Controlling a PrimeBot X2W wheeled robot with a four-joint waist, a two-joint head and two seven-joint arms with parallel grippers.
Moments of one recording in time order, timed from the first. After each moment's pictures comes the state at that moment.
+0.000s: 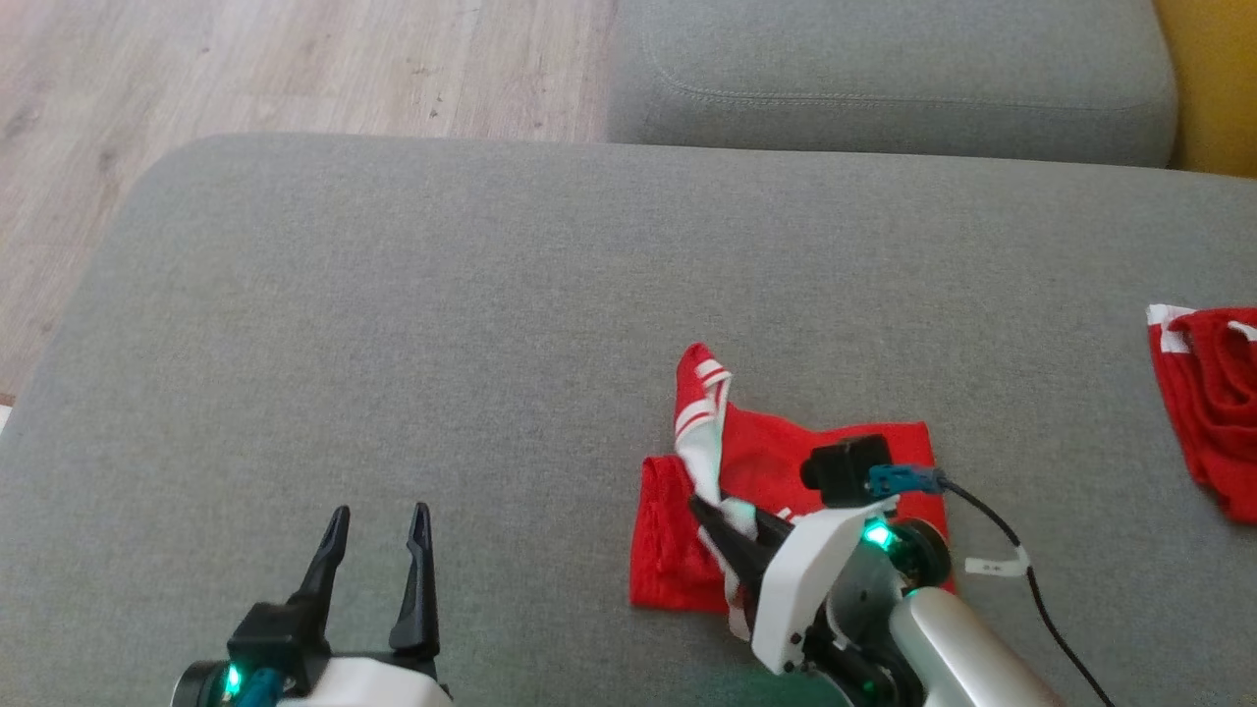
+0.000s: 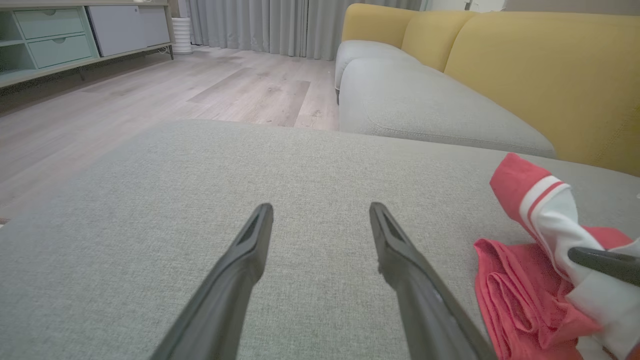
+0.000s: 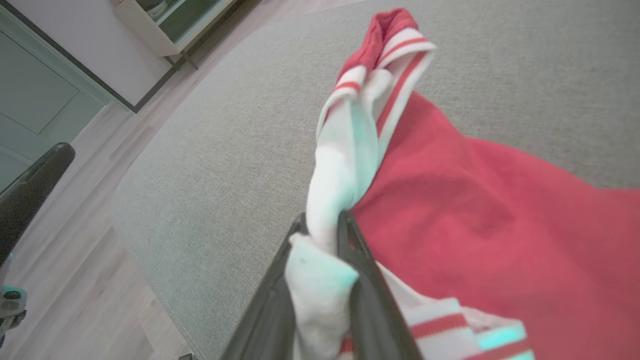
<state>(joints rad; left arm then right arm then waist) -0.02 0.46 -0.69 -0.01 -0.70 0.45 -0.20 -0.18 -0.06 0.50 0.32 0.52 0.12 0.35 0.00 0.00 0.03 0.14</state>
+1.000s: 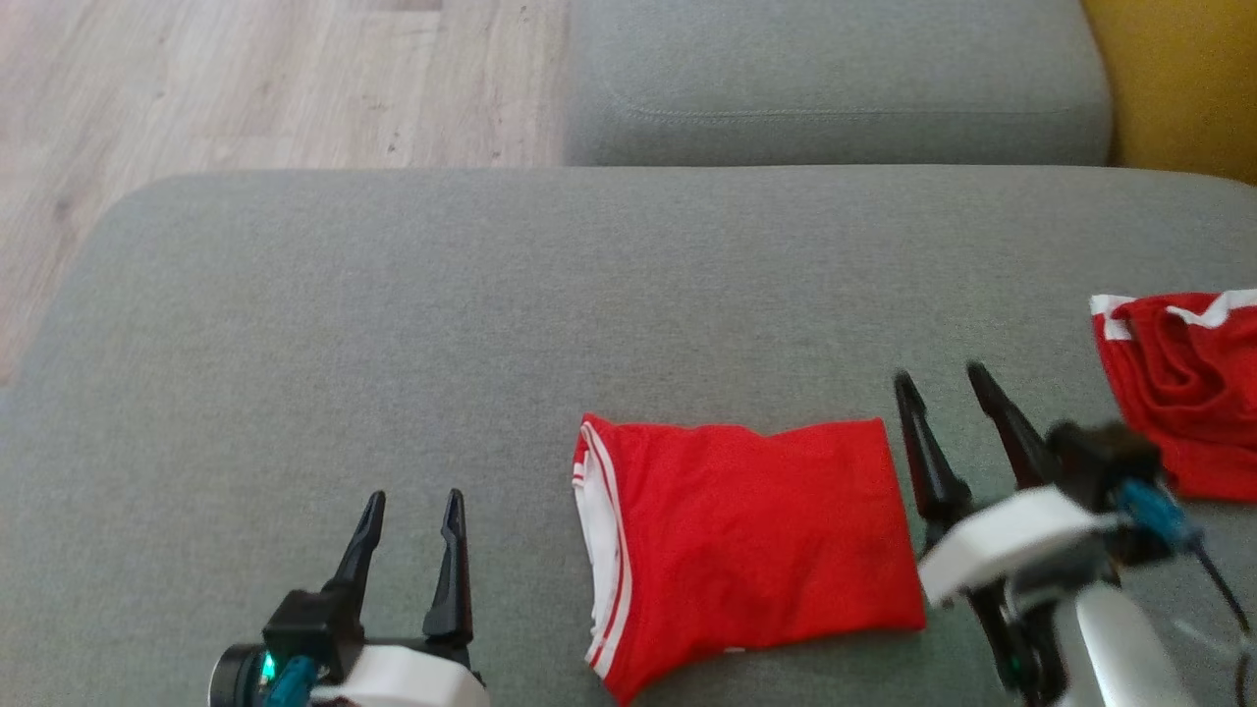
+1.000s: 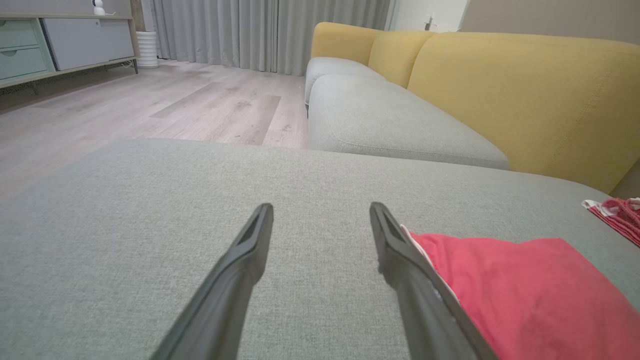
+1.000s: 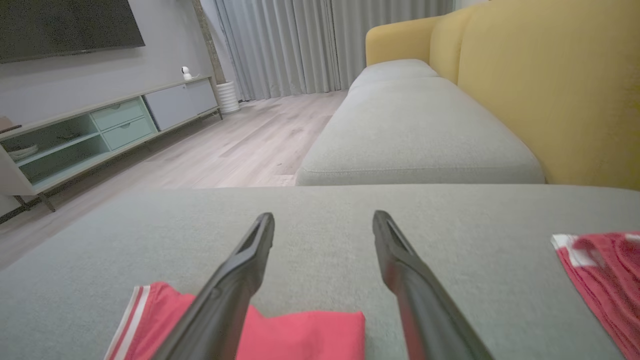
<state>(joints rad) -0.06 0.40 -0.72 0.03 -0.69 0.43 -0.22 -0.09 -0.05 0.12 0.16 0.21 0.12 0.03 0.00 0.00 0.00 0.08</state>
